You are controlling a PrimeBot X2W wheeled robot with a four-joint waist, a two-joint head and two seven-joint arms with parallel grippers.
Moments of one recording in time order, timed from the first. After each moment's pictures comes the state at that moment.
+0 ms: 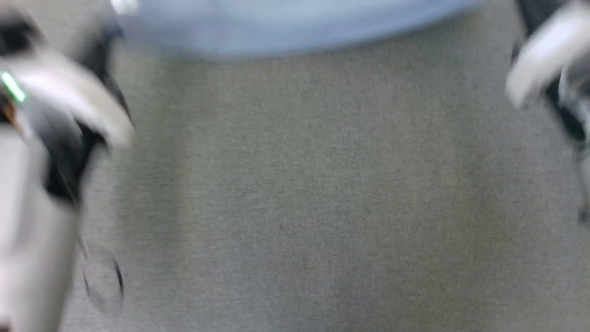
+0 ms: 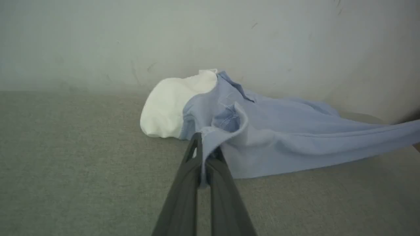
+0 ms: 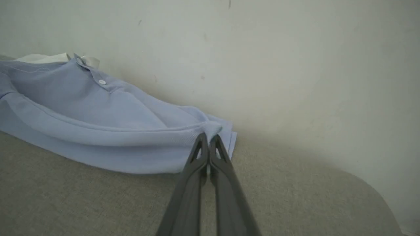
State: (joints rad) left arm -0.75 0.47 -0.20 0.27 -0.71 -0.03 0.18; right arm -0.90 -0.39 0.27 0.40 0.34 0.13 0.10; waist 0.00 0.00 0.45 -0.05
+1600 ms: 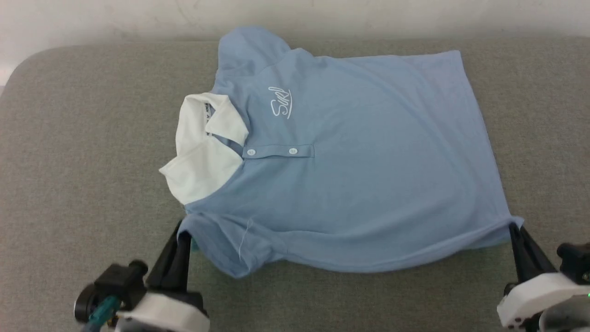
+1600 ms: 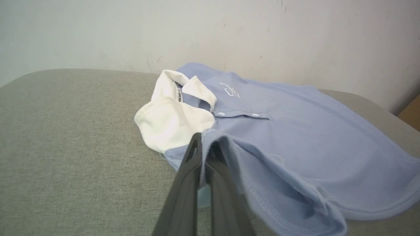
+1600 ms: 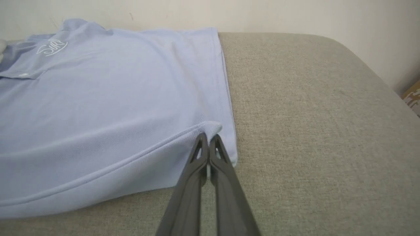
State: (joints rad) left arm 0.07 0.36 -0.31 -0.08 -0.48 0.15 -0.22; right arm 0.07 -0.11 -0.16 0.07 0.14 0.13 -0.01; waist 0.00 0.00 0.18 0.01
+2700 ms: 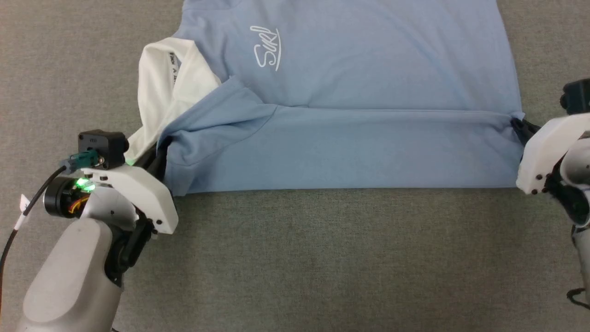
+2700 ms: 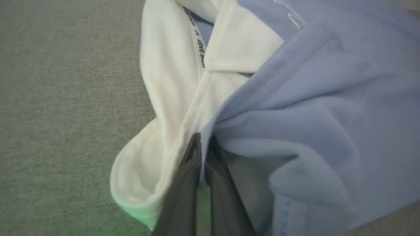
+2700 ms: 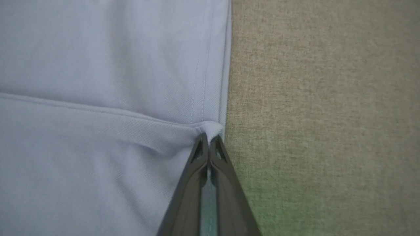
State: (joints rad) left arm -0.42 0.45 -0.31 0.20 -0.55 0.04 0.19; right arm -0.52 -0.33 0.02 0.36 0.32 0.13 0.47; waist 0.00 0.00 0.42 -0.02
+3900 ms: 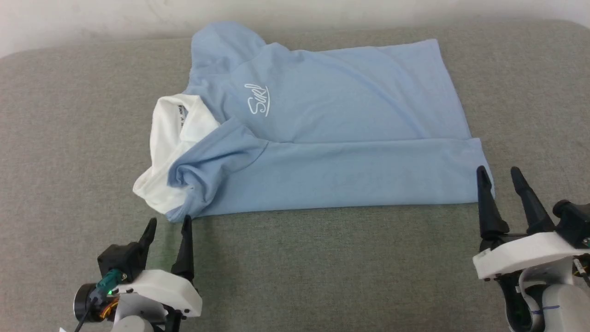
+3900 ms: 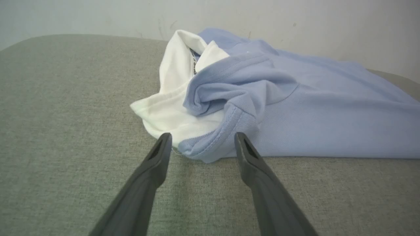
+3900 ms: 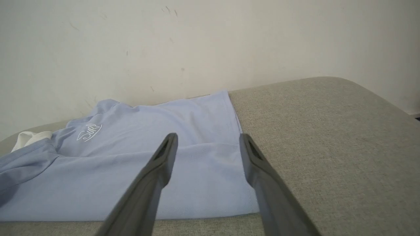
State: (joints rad) left arm -0.09 0.31 -0.29 0.20 -0.48 0.17 -0.23; right arm -0.10 -0.06 -0.10 0.08 0.27 0.13 -0.10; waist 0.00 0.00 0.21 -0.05
